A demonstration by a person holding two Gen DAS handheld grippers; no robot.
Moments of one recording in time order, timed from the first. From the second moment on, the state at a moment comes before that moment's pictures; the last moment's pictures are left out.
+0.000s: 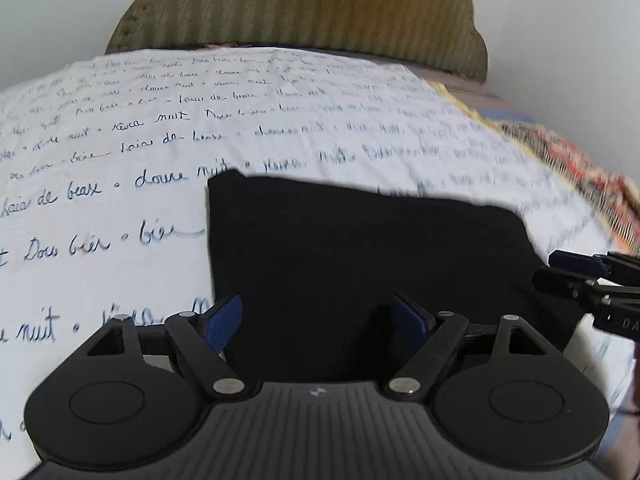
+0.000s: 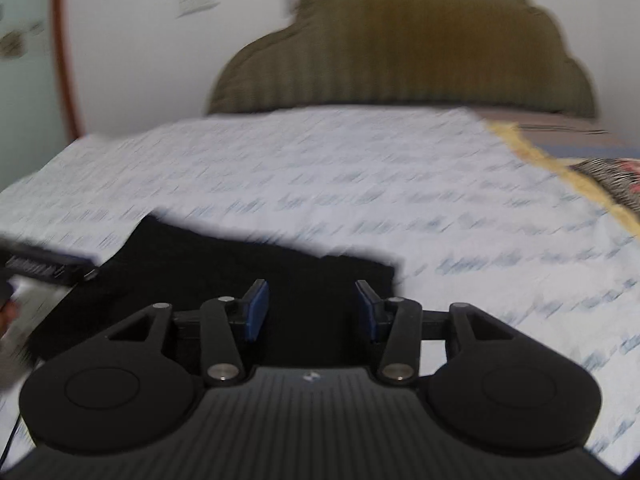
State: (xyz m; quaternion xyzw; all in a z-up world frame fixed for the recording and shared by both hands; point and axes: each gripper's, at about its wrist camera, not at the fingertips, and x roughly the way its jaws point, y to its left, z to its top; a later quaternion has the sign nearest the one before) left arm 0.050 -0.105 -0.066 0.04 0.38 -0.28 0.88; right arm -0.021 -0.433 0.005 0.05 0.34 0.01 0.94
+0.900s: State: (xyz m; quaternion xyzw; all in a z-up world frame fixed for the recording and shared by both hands) left arm 0.023 -0.072 -0.050 0.00 0.42 -0.24 0.87; right arm -0.084 -0.357 0.018 0.00 0.30 -0.09 0.95
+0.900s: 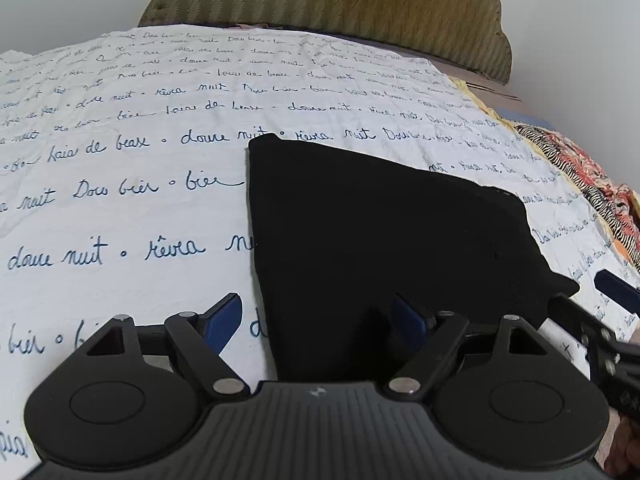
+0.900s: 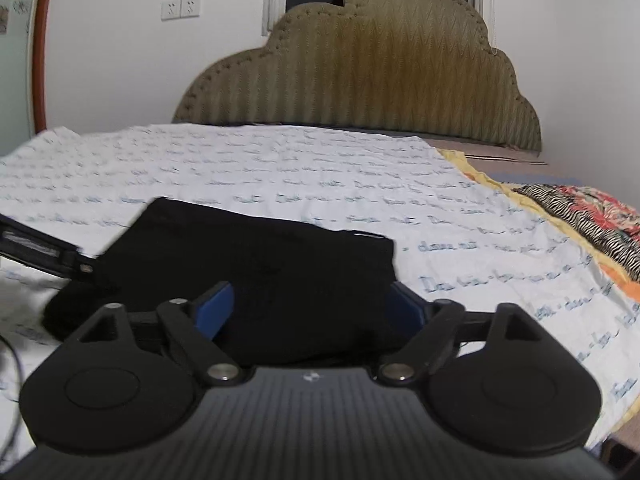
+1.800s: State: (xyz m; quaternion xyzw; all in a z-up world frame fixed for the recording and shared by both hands) left arm -0.034 -0.075 -0.040 0.04 0.41 -0.23 0.88; right arm -0.147 -0.321 0.022 -0.01 0.29 -0.07 0.95
